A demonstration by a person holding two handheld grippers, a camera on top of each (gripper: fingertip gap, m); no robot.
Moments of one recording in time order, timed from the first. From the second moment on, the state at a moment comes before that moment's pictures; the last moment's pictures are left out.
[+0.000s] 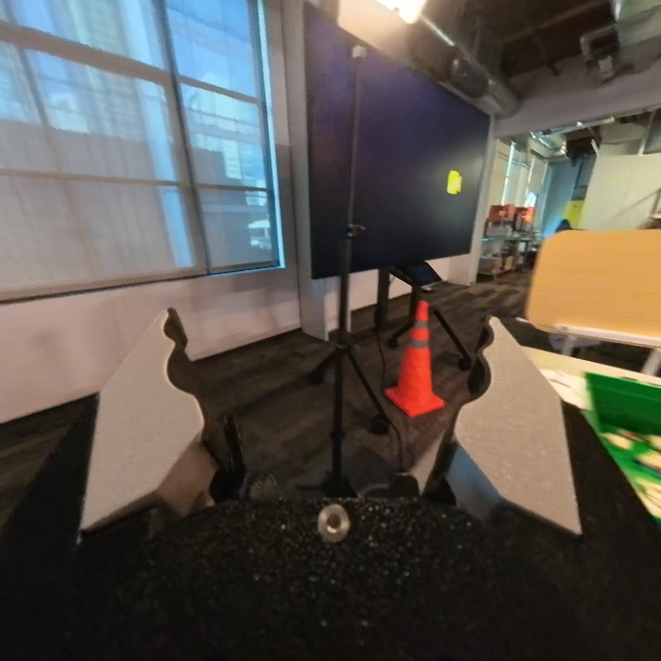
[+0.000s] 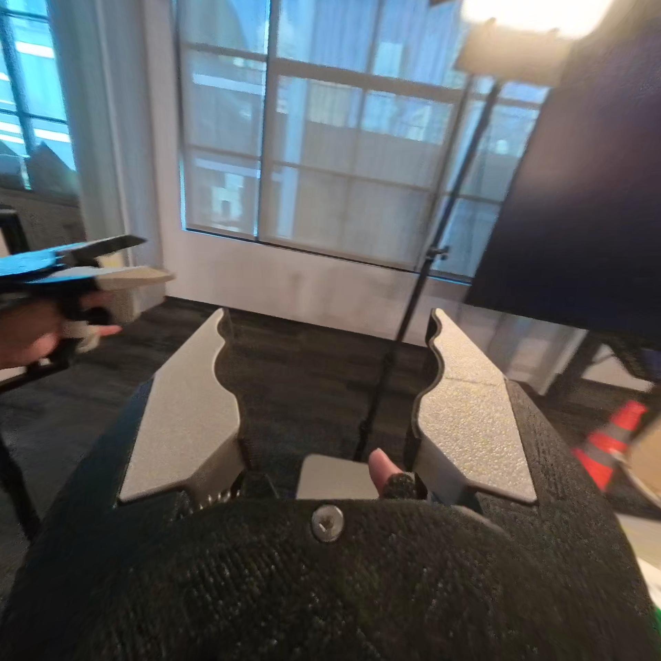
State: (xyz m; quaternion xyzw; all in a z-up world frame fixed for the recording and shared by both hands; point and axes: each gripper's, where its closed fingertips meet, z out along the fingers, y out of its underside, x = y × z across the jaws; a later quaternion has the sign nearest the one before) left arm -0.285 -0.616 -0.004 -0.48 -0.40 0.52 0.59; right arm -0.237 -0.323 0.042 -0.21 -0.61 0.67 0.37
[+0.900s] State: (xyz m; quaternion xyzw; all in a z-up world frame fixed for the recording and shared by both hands) left arm -0.856 -1.097 -0.100 -0.51 -0.45 0.53 0.51; right arm -0.799 -0.811 -0.065 -0.25 -0.62 0.61 0.41
